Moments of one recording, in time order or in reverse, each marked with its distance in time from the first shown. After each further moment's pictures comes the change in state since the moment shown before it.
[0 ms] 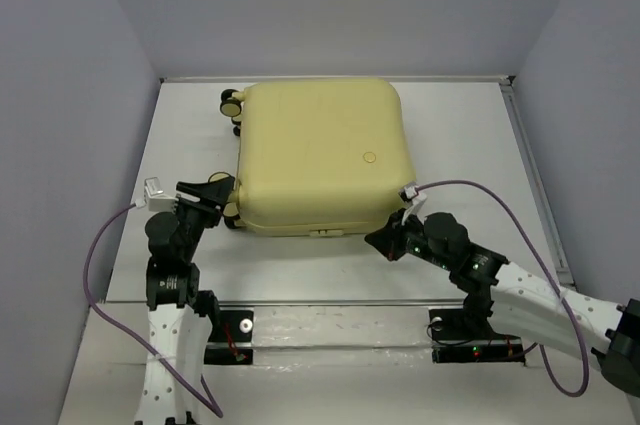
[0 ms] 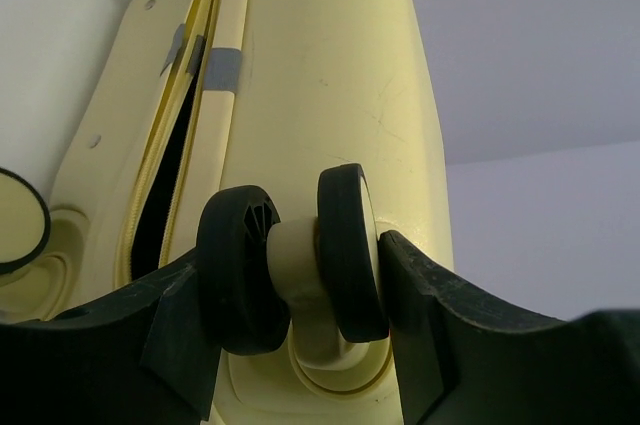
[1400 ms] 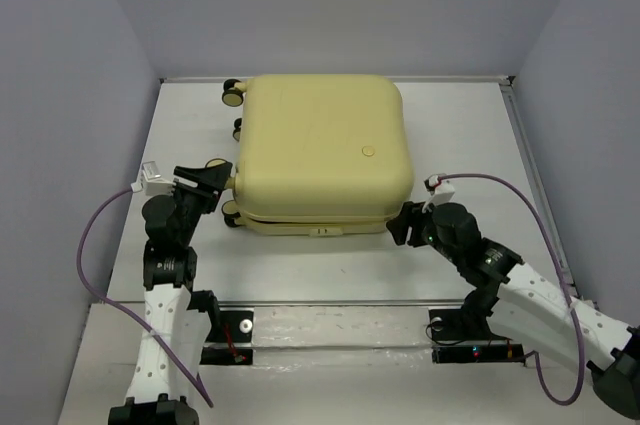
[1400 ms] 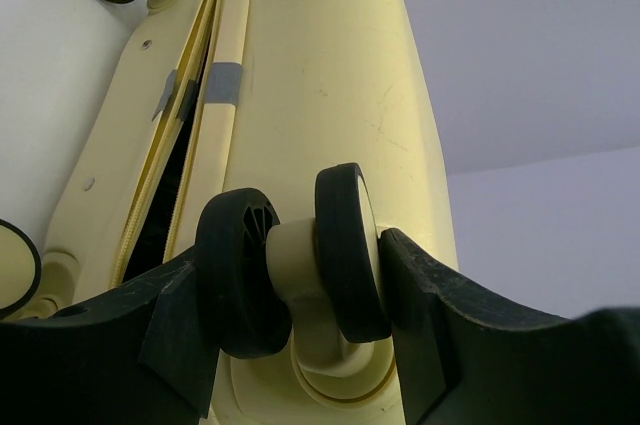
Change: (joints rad) left arm 0.005 0.185 0.091 0.105 0.002 0.039; right arm -0.133 -0.119 0.046 -0.370 0.267 -0.022
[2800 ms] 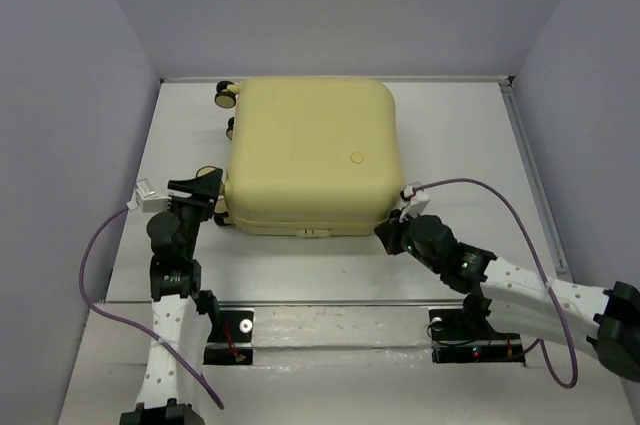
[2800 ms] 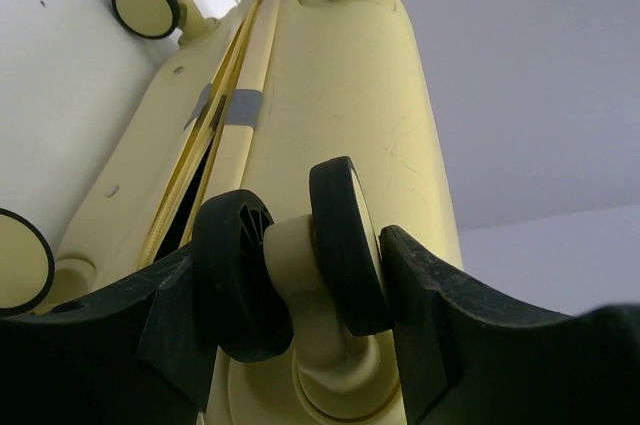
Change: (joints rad) left arm 0.018 -0.076 -0.166 0.131 -0.077 -0.042; right arm 0.168 0.156 -0.100 0.323 0.034 0.031
